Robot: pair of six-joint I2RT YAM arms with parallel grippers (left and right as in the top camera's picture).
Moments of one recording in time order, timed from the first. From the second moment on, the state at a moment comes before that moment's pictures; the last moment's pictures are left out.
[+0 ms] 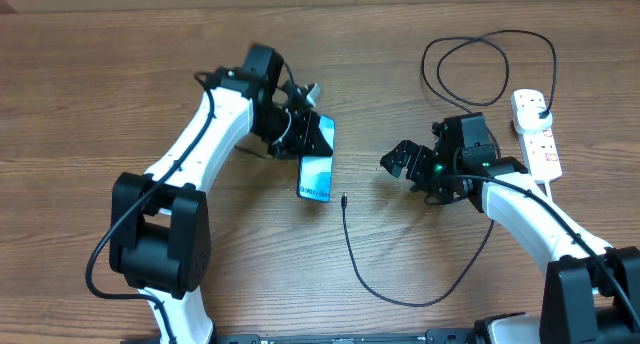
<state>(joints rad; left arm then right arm) -0.29 1.96 1.51 -0.98 0.79 -0.17 0.18 1.55 0.82 -0.39 -0.38 0.62</state>
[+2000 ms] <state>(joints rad) -0.01 1.96 1.38 -0.81 1.08 -0.29 0.65 1.77 0.98 -0.60 0.00 0.49</state>
